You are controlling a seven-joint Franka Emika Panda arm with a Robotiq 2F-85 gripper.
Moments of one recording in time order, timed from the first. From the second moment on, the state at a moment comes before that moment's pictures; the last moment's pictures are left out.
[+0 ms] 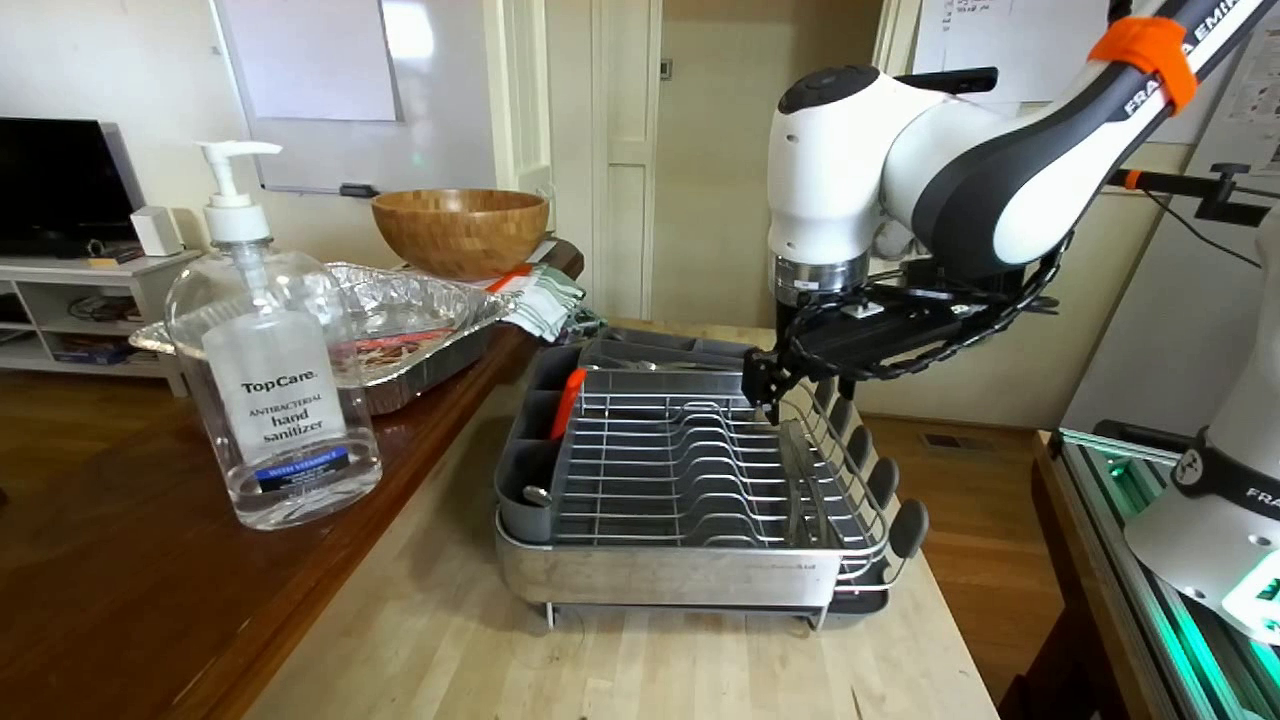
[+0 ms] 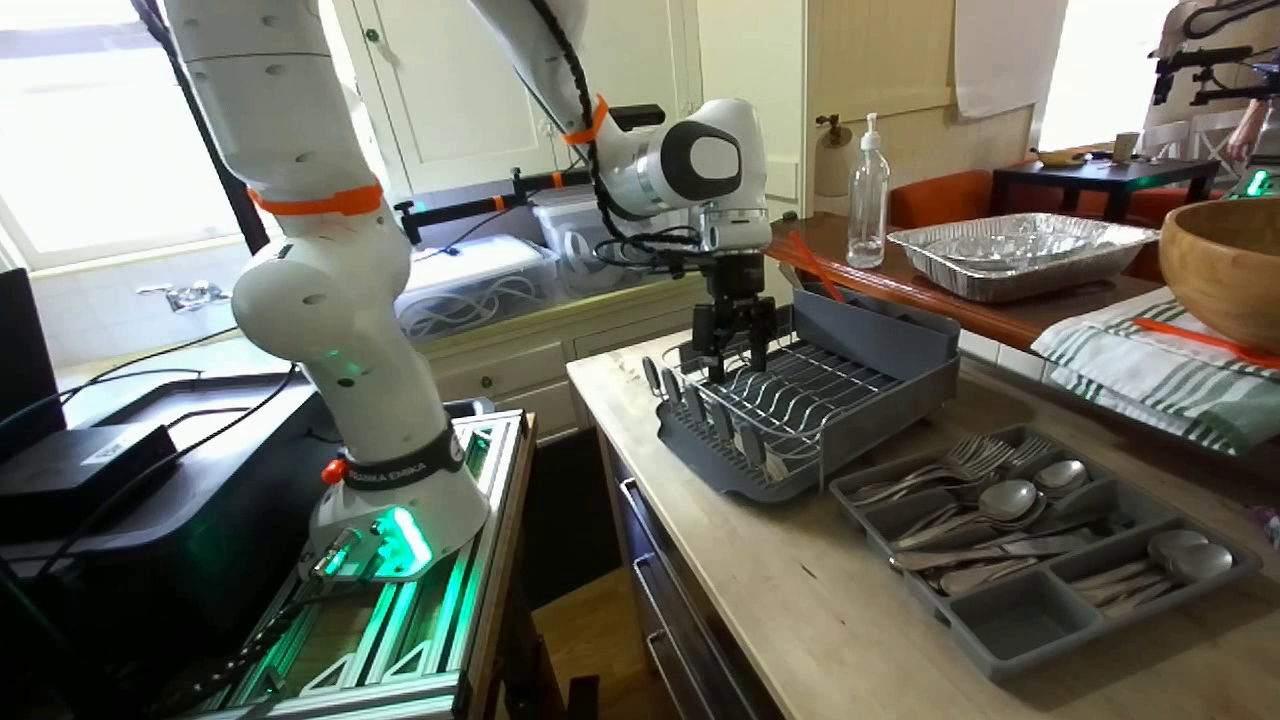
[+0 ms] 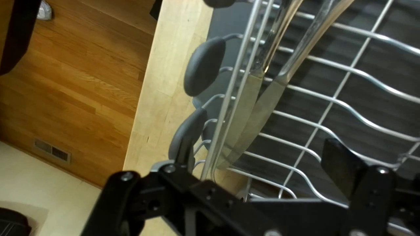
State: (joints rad) arm 0.08 0.01 0.19 -2.49 -0.40 2.32 1.43
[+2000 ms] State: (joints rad) arm 0.20 0.12 0.11 -2.53 -0.45 2.55 1.80
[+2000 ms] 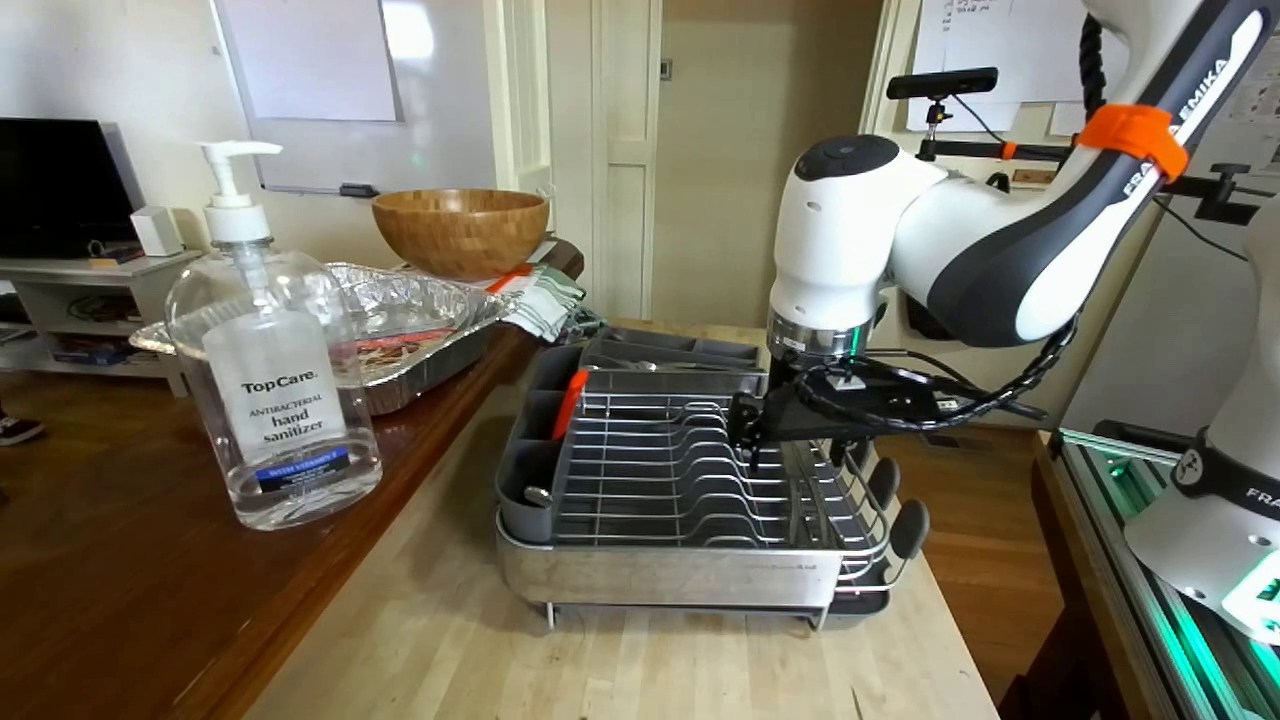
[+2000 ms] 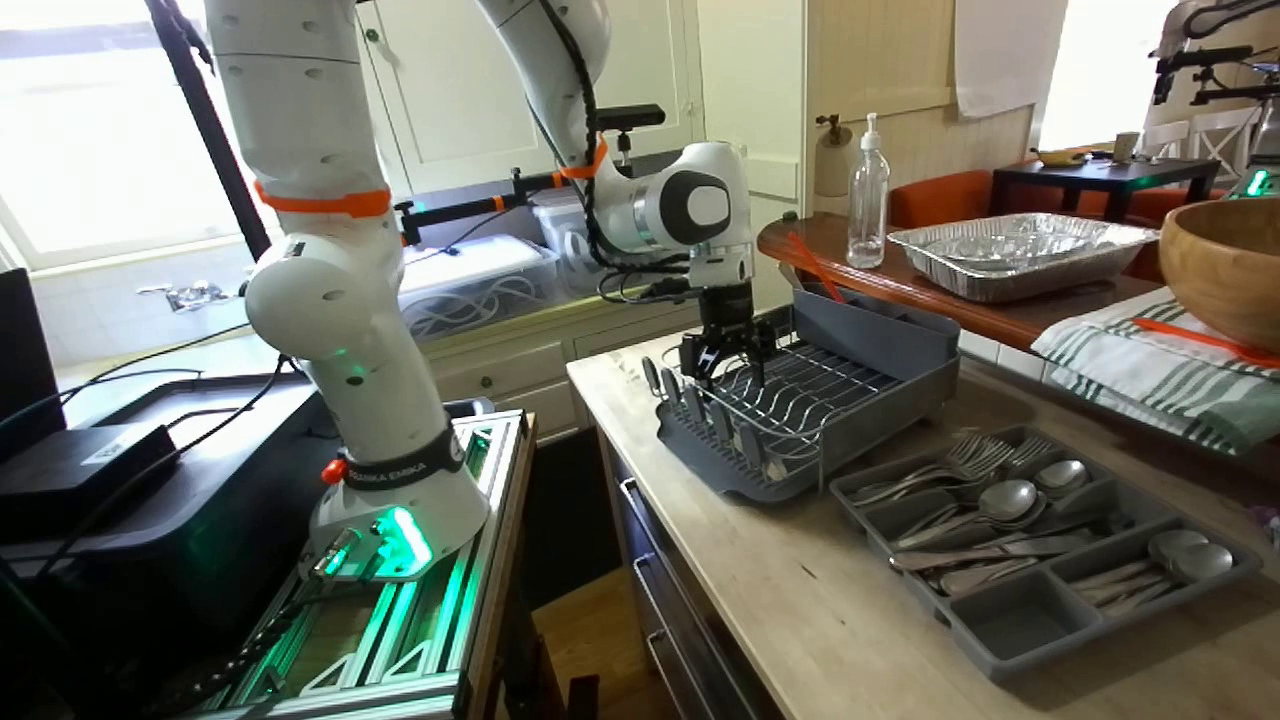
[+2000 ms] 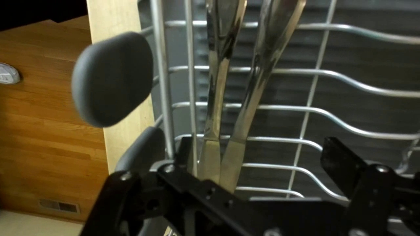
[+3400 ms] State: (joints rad) arm 0.15 0.28 0.10 -2.41 0.00 2.60 1.34
